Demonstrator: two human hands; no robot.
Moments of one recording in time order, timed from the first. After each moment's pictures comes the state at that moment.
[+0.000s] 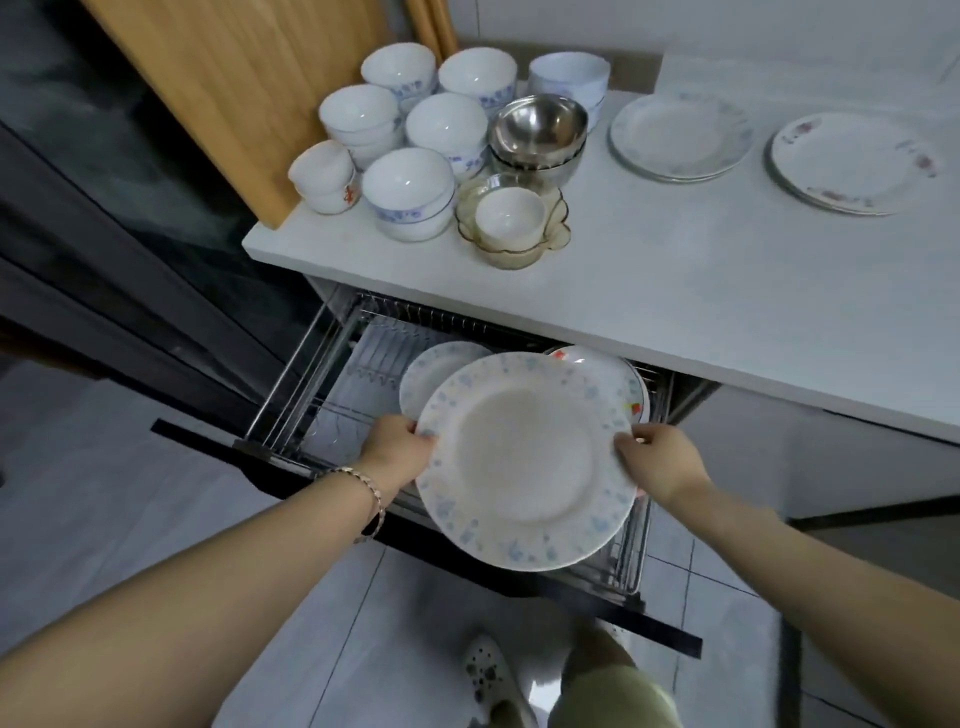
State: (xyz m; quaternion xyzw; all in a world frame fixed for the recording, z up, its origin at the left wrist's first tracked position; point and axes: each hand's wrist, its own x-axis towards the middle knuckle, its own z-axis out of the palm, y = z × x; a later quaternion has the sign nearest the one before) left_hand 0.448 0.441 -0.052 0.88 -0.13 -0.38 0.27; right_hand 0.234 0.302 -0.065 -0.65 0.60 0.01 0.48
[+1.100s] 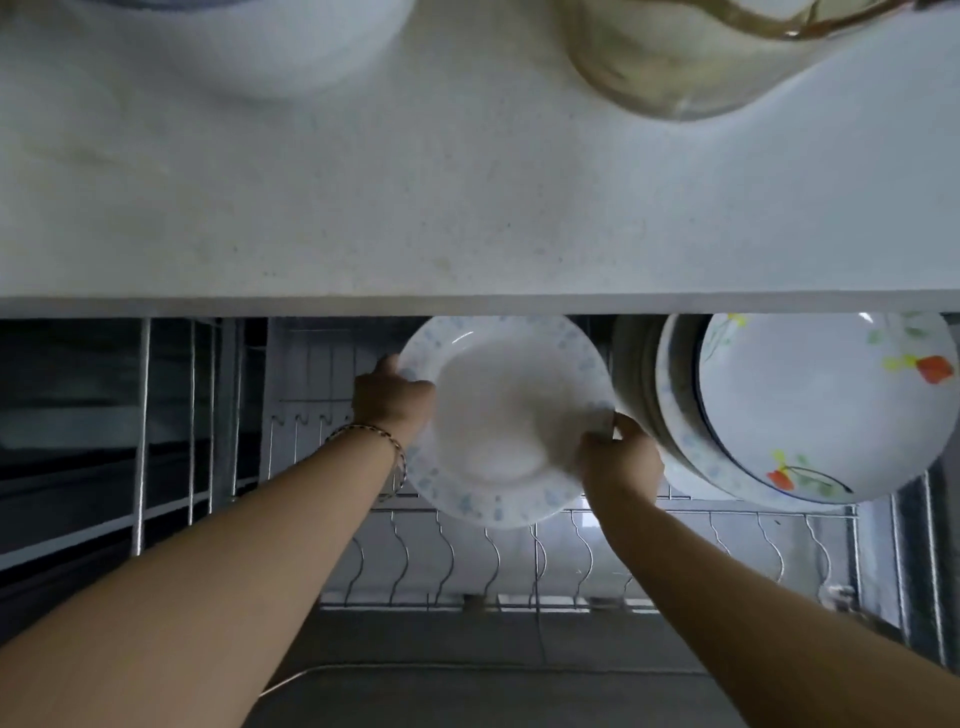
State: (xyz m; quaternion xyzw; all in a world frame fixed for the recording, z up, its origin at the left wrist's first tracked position) left_hand 0.692 0.286 -0.359 0.89 -0.20 -0.41 0.06; right_hand 0.497 0.291 -0.365 -0.36 0.83 -0.04 0.42
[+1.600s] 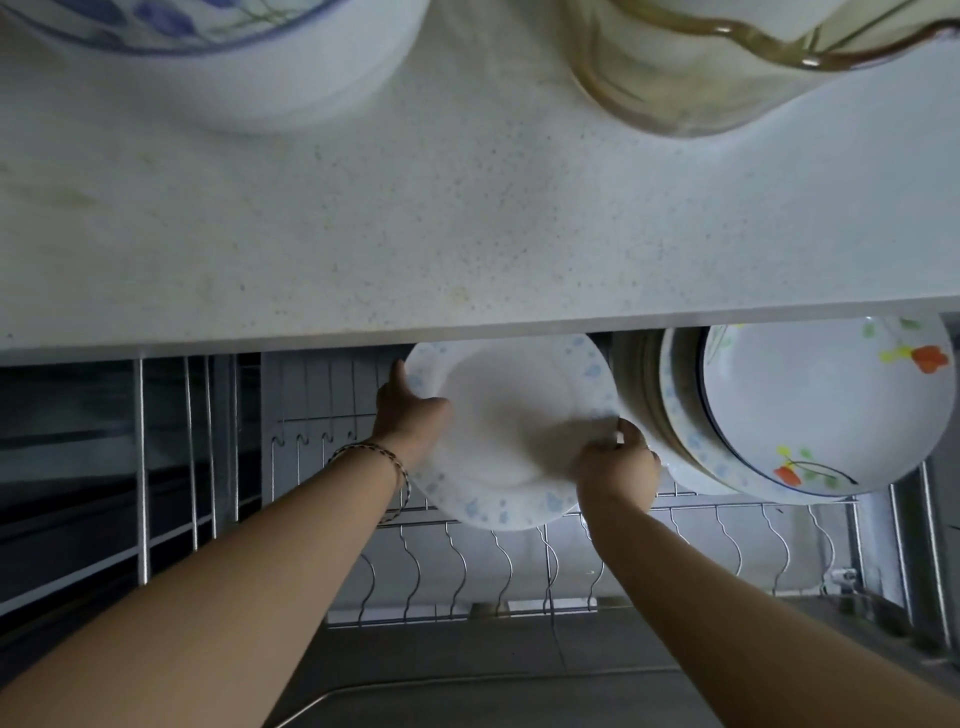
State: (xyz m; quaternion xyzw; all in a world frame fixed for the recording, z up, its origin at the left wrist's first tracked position) left_hand 0.691 0.284 -0.366 0.84 -0.20 -0.50 0.11; right_hand 0.514 0.295 -0.369 -0.30 0.88 -0.05 0.37
